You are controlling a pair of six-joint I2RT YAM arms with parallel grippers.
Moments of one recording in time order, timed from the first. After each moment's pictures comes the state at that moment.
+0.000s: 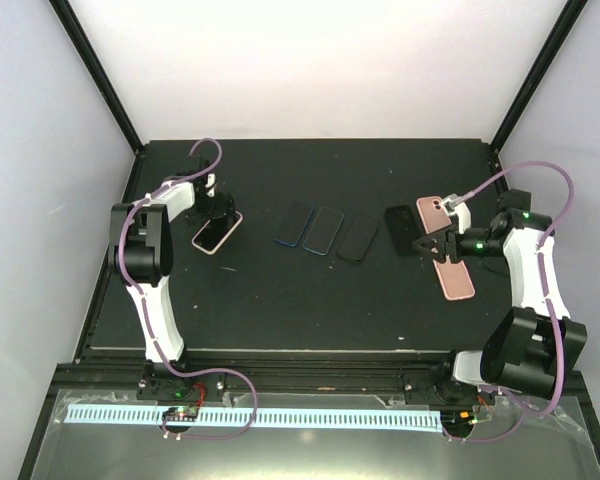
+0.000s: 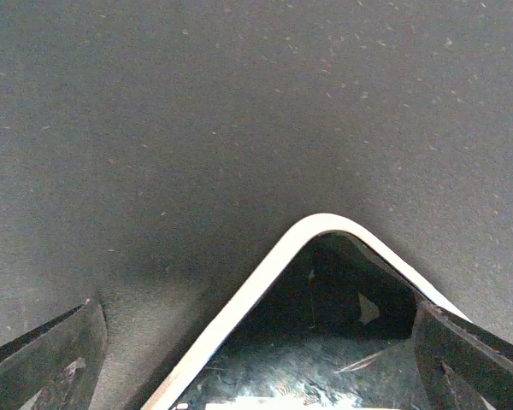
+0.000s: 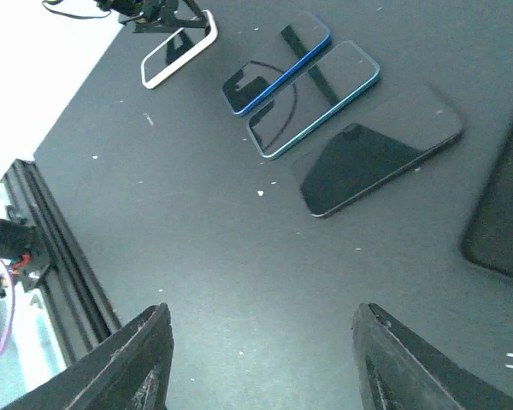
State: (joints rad) left arm -0.02 2.07 1.45 -0.56 0.06 -0.26; right arm -0.30 1.33 1.12 -1.16 -0.96 -0.71
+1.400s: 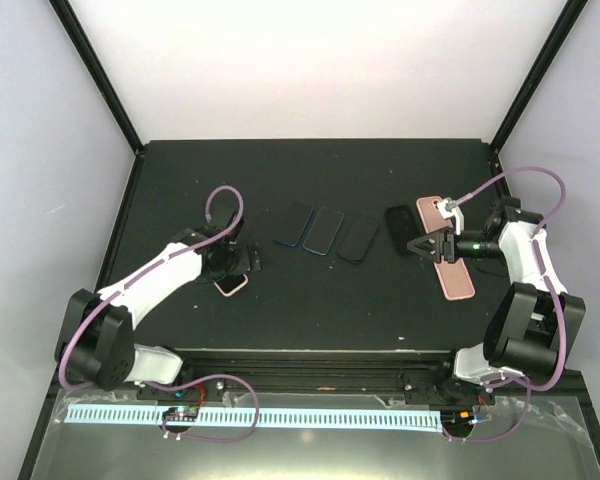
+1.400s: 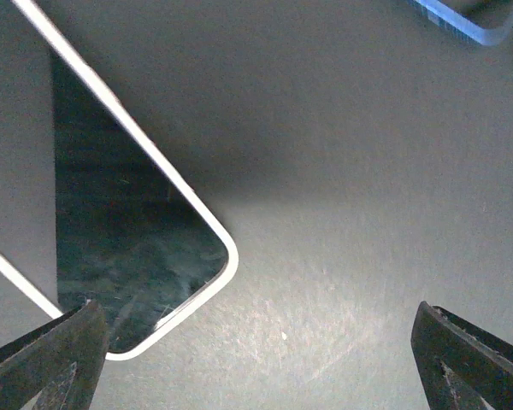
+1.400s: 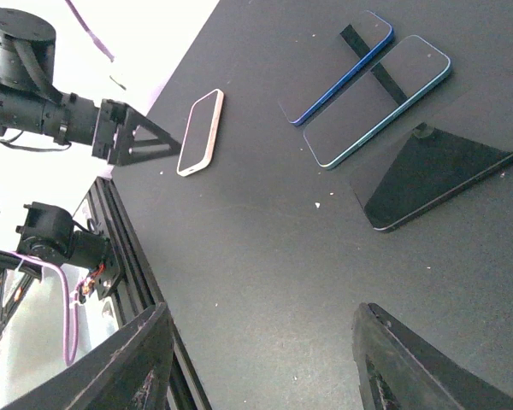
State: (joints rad) left arm -0.43 1.34 0.86 -0.68 -0.02 -0.61; right arm -0.28 1.45 1.06 -1.17 -1.14 -0.76
